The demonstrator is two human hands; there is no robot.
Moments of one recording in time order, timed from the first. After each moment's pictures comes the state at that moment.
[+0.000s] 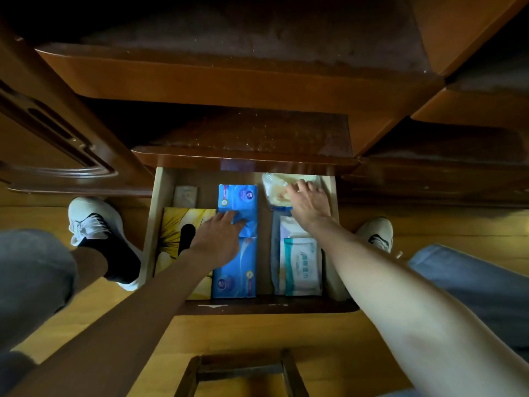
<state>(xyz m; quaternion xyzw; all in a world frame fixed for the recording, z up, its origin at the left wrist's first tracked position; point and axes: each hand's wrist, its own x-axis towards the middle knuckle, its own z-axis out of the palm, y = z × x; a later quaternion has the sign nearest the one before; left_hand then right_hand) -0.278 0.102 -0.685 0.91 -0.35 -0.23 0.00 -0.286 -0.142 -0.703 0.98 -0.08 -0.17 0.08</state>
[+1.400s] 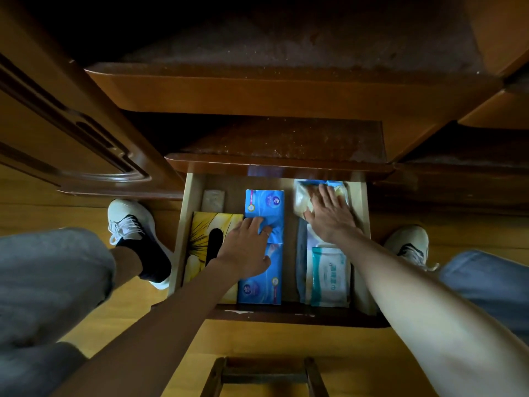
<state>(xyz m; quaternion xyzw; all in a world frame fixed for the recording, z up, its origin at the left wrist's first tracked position) -0.286 0.105 -0.682 0.91 -0.36 -0.22 -0.01 -0.289 -0.144 -0.734 0.96 -0.09 -0.25 -0.05</state>
